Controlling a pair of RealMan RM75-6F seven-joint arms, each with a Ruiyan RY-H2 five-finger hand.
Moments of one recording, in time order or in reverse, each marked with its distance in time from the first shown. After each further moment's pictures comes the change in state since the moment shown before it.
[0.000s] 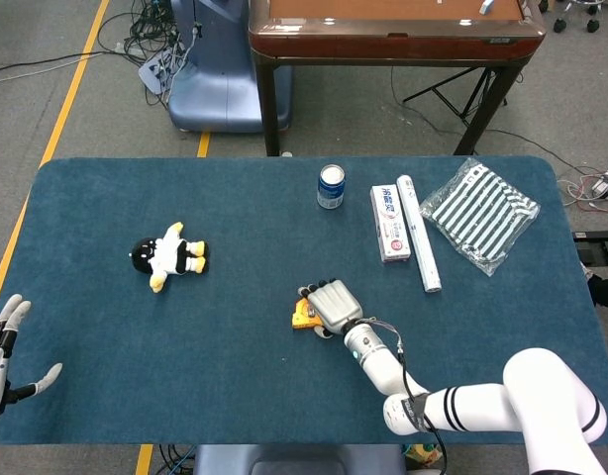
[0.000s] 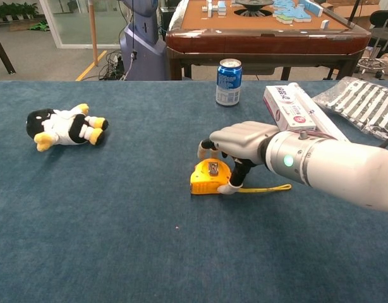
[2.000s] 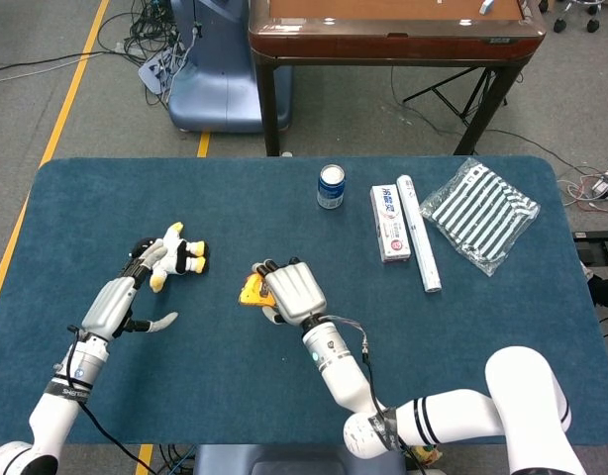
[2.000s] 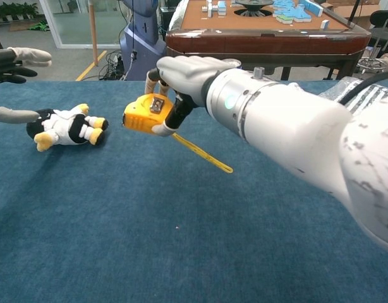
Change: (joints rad) left arm -0.410 -0.105 -0.156 -0.132 -0.165 -0.432 -0.026; right arm 0.071 -0.095 0.245 -0.198 0.019 0.303 -0.132
